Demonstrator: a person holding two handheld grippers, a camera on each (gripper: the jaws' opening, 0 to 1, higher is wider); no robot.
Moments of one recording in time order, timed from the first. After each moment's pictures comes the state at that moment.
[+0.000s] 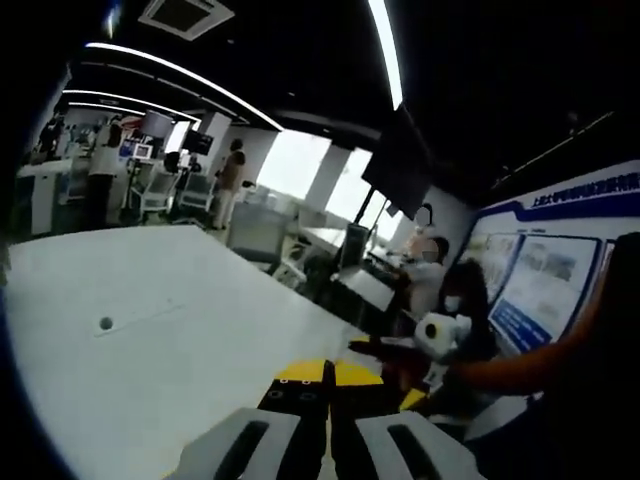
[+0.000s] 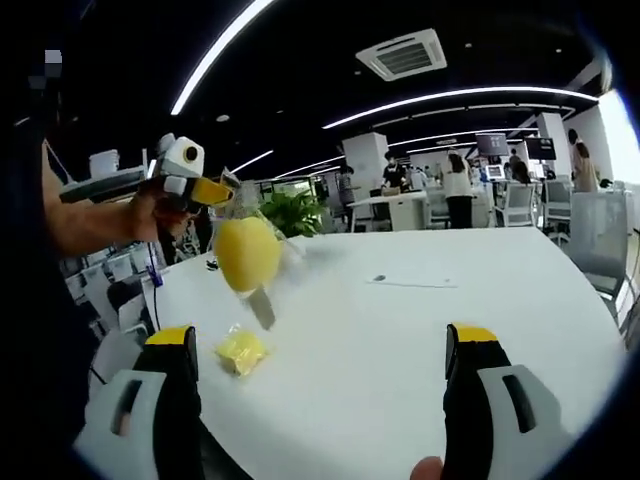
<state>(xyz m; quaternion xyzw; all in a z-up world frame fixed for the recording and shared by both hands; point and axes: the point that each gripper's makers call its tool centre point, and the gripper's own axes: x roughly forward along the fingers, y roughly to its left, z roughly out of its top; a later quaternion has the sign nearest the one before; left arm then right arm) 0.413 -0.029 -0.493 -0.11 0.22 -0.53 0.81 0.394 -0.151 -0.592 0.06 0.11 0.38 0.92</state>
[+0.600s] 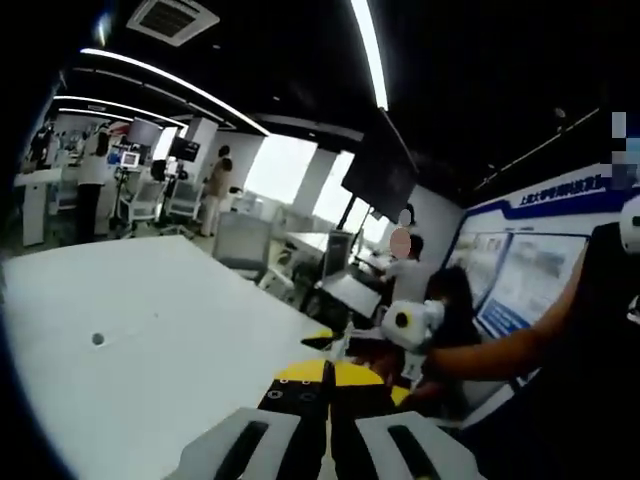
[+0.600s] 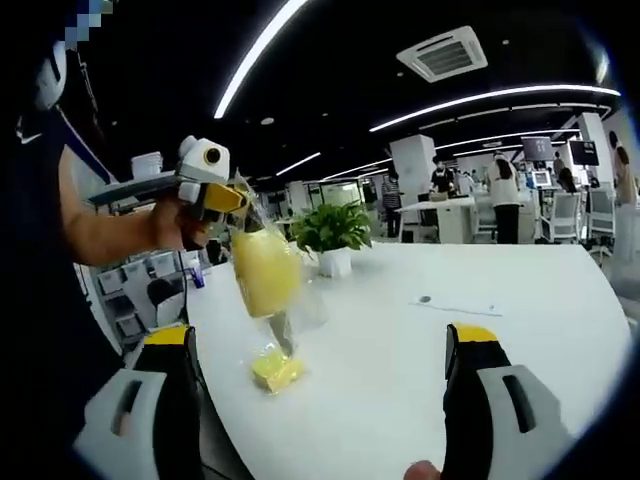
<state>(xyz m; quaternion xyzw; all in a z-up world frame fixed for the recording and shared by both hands) 0.399 -0.042 -0.458 -0.11 0.21 -0.55 0.80 0.400 -0.119 -0.544 0.05 0.09 0.49 0.87</state>
